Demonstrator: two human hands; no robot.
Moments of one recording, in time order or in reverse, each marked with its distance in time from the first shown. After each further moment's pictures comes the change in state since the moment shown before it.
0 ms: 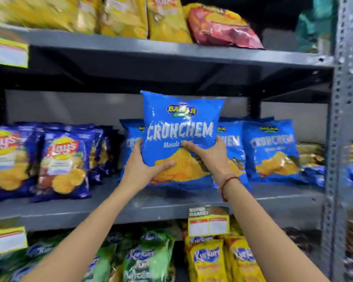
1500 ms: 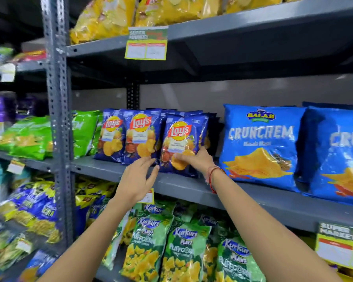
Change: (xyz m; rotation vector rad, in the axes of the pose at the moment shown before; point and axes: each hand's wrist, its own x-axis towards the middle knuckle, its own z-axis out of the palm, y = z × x) left_hand -0.091 -0.080 -0.221 0.987 0.130 -0.168; right_hand -0.053 0.036 0.279 -0.087 -0.676 0.246
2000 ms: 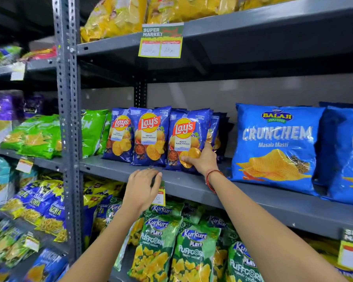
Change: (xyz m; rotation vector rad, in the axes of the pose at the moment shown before) left_hand -0.009 -0.032 0.017 0.036 0.118 0.057; right_hand 0.015 0.004 0.030 -0.079 0.174 -0.158
